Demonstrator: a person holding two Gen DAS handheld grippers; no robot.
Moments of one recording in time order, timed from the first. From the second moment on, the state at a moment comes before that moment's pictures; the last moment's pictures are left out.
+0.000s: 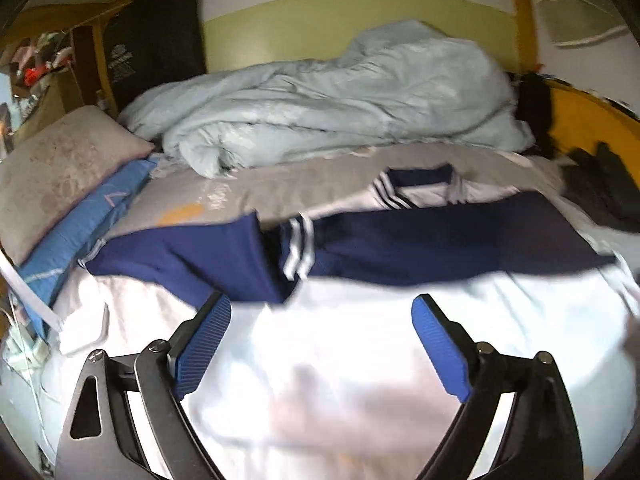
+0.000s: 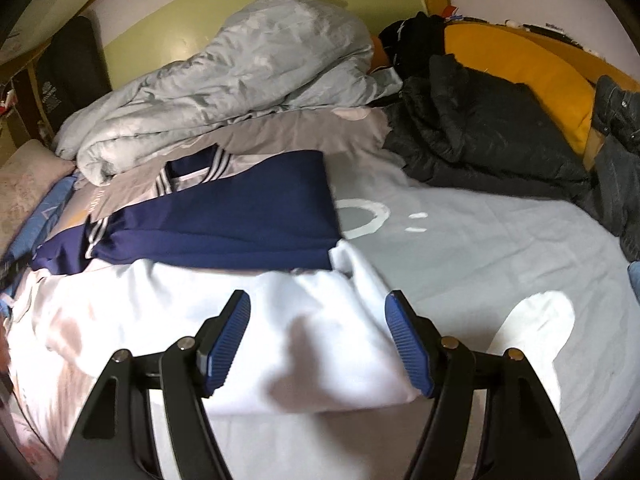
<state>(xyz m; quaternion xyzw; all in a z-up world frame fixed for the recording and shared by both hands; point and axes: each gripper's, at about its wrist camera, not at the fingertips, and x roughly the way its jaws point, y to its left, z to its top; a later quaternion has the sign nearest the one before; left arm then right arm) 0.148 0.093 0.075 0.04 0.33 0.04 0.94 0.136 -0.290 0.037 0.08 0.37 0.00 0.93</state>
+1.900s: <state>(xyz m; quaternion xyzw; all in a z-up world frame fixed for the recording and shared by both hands) -0.032 0.076 0.056 -0.03 0.35 0.02 0.94 -0.019 -0.248 0.003 0.06 0.37 -0.05 0.93</state>
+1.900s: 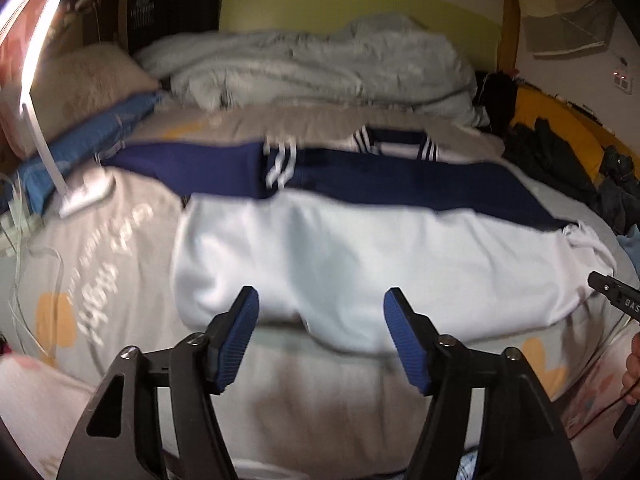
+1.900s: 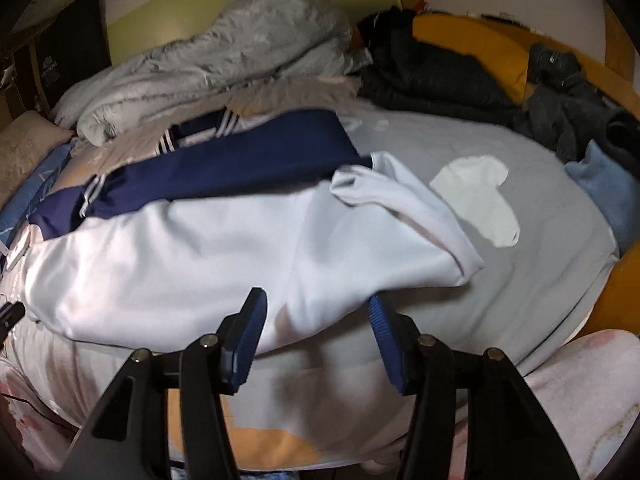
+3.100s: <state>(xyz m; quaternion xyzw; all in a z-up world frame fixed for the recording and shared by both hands) 0.233 0.316 0.025 -0.13 0.44 0.14 0.87 0.117 -0.200 0.039 0.02 0.32 0.04 0.95</state>
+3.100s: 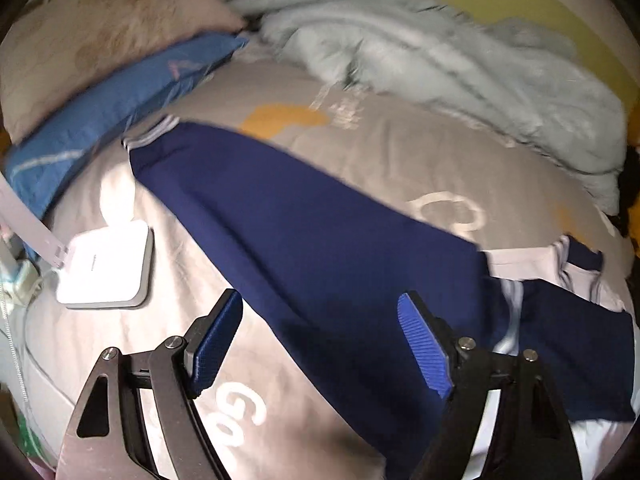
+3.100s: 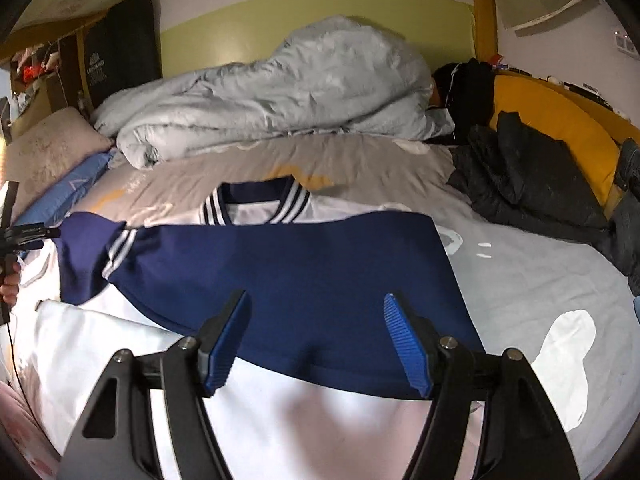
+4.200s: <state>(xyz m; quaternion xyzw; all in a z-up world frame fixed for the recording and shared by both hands) 0.156 0.127 0.039 -0.04 0.37 -0.08 0.93 0.114 -0.215 0.025 0.03 0.35 0.04 0.94</state>
